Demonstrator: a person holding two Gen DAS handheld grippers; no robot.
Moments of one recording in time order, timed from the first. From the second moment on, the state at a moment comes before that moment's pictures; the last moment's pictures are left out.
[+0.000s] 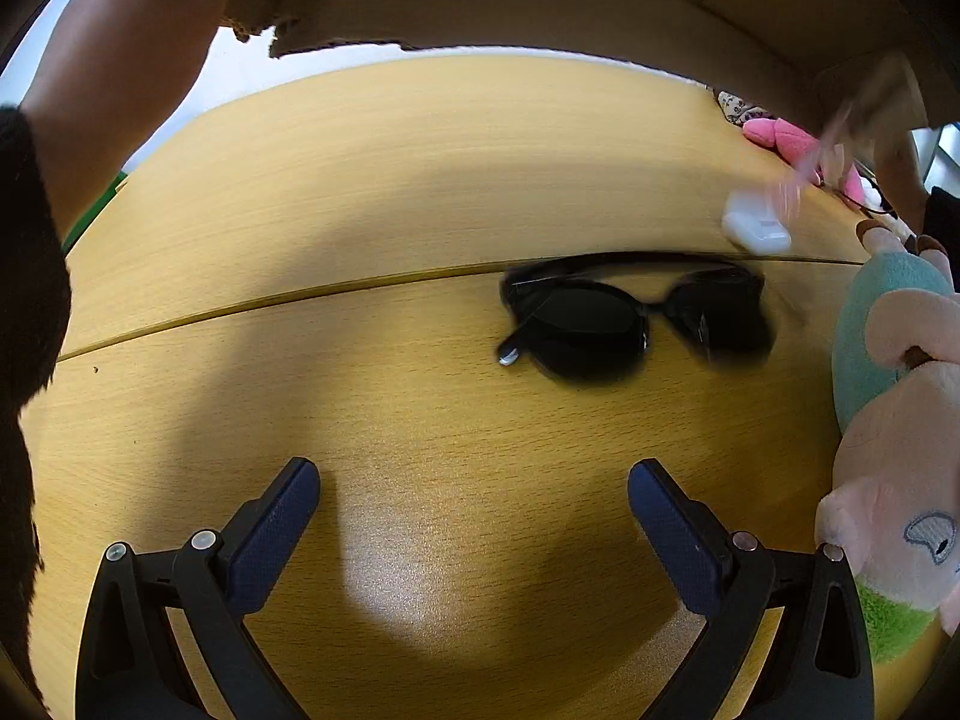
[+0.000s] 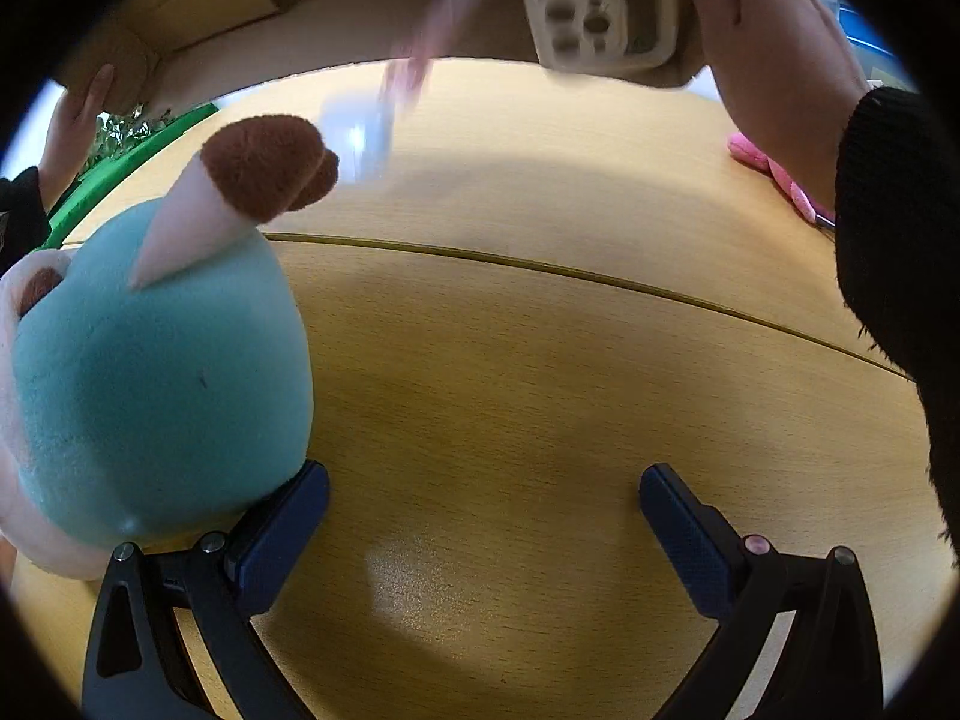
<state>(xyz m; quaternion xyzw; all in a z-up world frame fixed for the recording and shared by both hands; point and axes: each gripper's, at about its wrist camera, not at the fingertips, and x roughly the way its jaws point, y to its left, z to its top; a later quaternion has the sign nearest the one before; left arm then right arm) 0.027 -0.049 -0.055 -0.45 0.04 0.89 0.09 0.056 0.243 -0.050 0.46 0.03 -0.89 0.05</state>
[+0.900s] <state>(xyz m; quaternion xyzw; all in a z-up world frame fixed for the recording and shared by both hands) 0.028 -0.051 -0.055 -0.45 0.04 0.89 0.09 0.055 0.242 -0.049 0.46 0.03 -0.89 0.05</state>
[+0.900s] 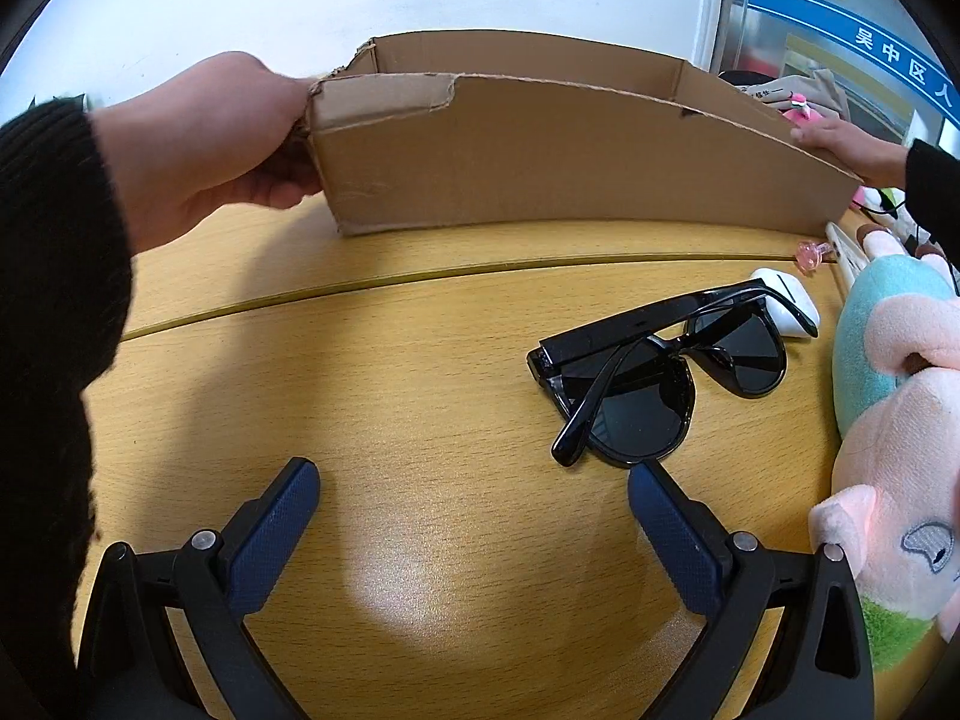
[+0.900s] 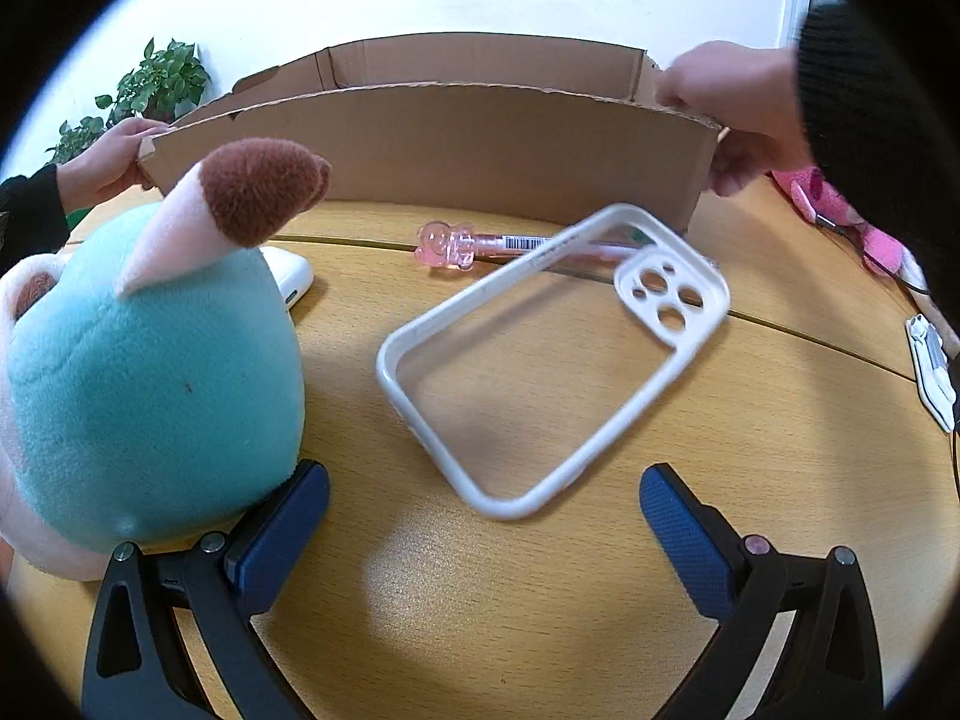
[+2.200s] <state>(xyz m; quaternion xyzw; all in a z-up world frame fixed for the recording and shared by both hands) 0.030 -0.052 -0.055 -0.45 0.04 0.89 0.10 0.060 0.244 -0.048 0.46 0.02 -0.89 0.03</state>
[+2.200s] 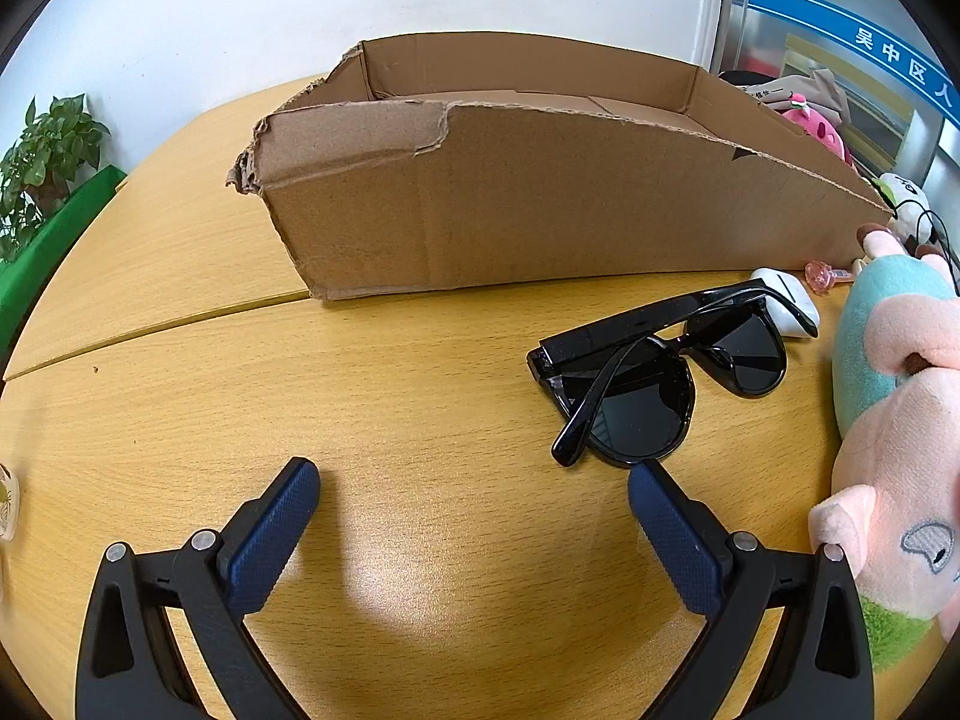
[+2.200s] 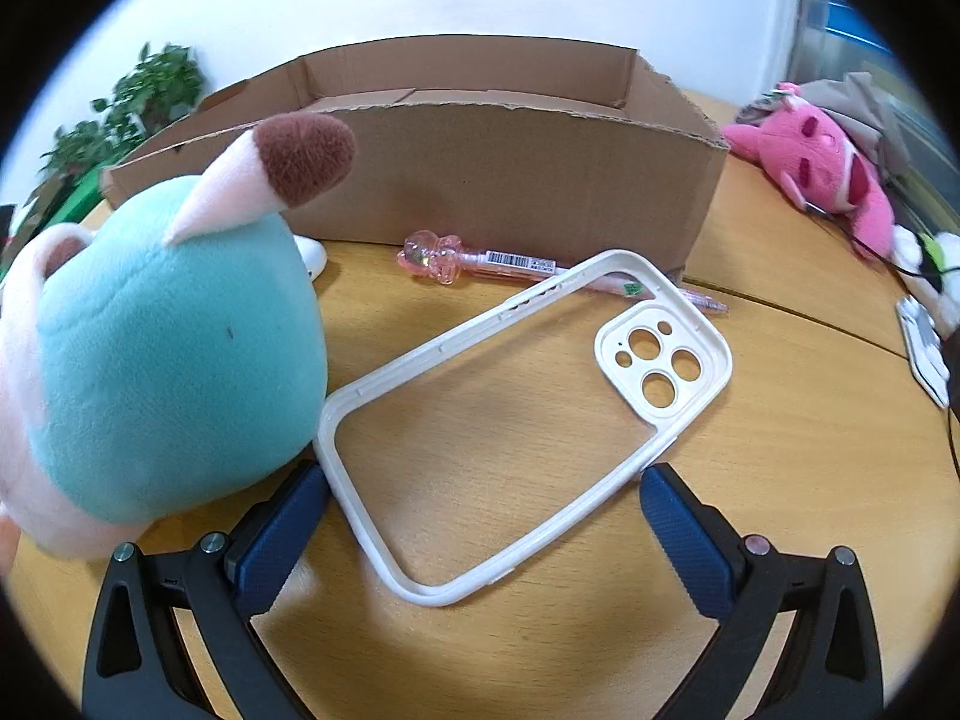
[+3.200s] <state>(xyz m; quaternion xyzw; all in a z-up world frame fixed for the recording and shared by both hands) 0.132 -0.026 0.070 -0.32 0.01 0.92 0.22 0.094 0.232 -0.046 0.46 0.01 -0.89 0.01</state>
